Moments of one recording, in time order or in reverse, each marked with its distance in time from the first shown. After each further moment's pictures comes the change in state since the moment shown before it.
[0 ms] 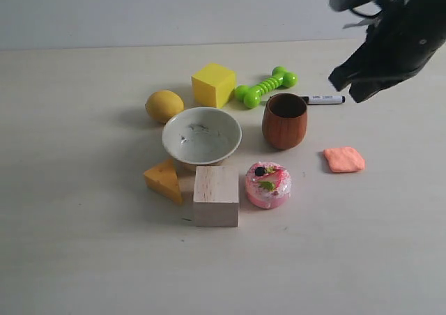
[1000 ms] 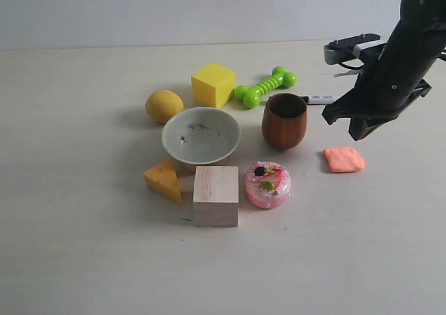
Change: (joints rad) left arm 0.000 0.000 0.000 0.000 0.000 0.000; right arm -0.077 0.255 -0.013 0.003 -0.080 0.078
